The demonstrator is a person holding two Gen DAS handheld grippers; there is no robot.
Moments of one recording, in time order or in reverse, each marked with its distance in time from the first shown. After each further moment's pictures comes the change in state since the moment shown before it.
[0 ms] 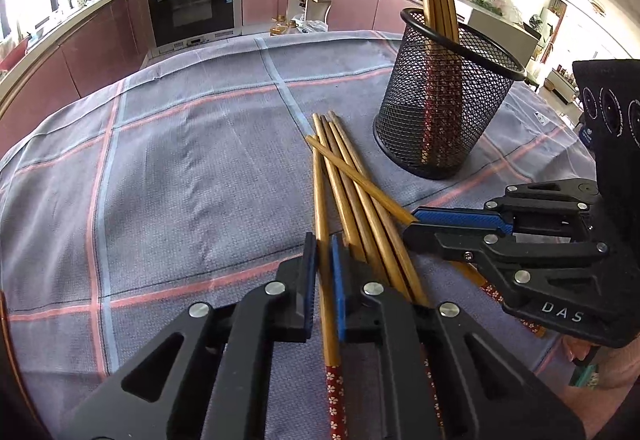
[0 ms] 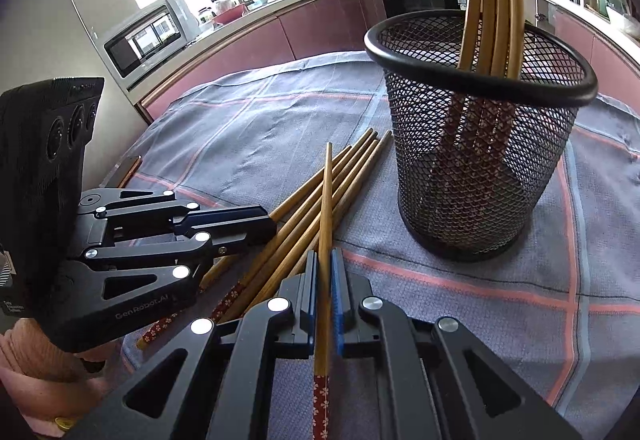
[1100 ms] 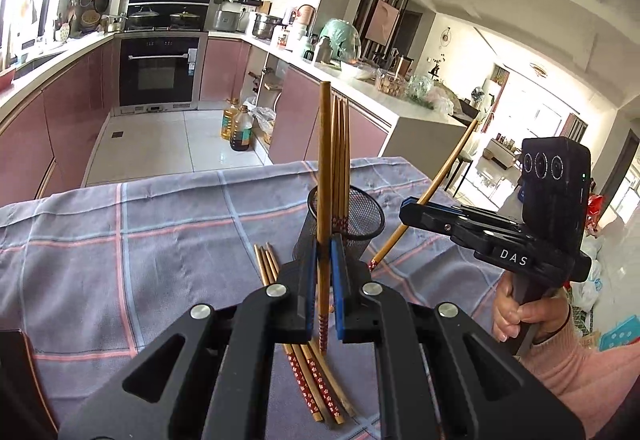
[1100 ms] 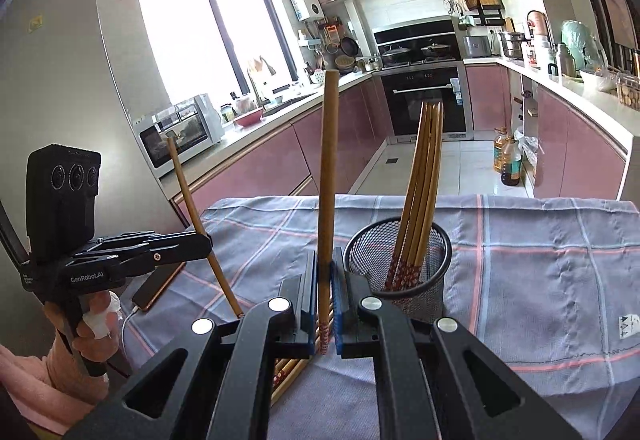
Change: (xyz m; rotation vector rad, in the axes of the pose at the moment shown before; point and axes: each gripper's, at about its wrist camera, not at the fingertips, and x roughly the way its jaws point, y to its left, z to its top) left arm -0.144 -0.004 0.043 -0.021 -0.320 -0.233; right arm -0.137 -0.016 0.037 -0.013 -0.372 0.033
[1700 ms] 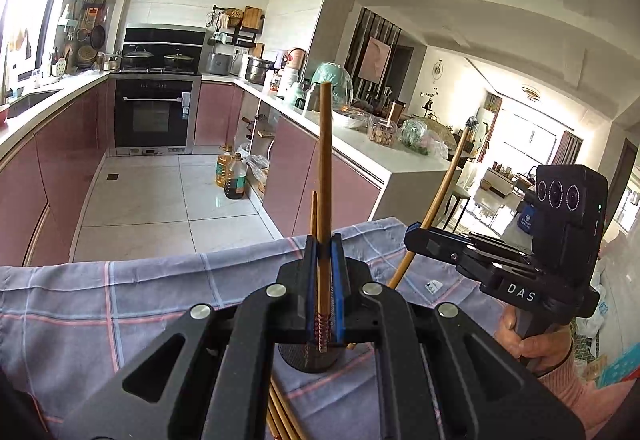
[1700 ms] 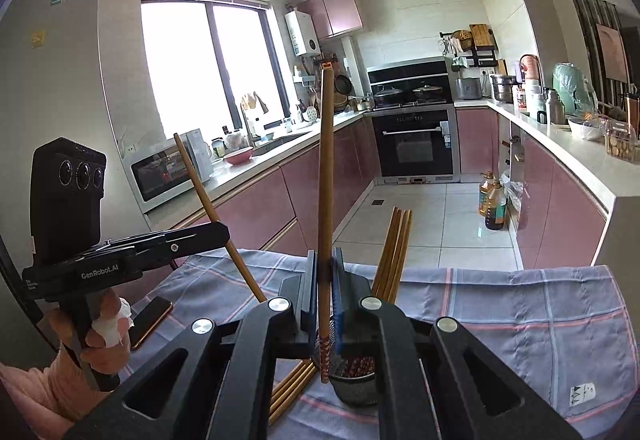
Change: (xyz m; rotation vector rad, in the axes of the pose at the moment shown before) left arm 0.009 -0.031 0.076 0.031 -0.146 -0.012; right arm -0.021 -0.012 0.058 -0.048 -0.118 -0.051
